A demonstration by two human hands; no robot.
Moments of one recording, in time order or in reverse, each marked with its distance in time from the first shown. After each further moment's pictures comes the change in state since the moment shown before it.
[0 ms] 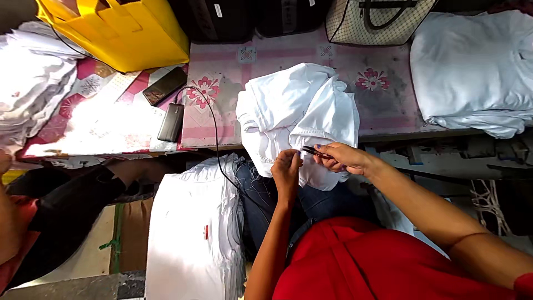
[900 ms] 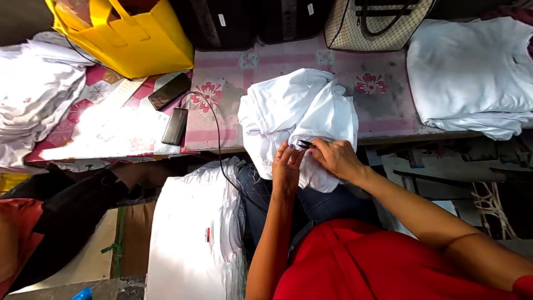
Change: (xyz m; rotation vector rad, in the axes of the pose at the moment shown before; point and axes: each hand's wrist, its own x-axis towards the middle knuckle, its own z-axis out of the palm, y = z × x) left_hand 0.023 0.035 0.006 -0.871 0.170 -0.610; right_hand 0.016 0.019 0.018 -1.398 0.787 -0.900
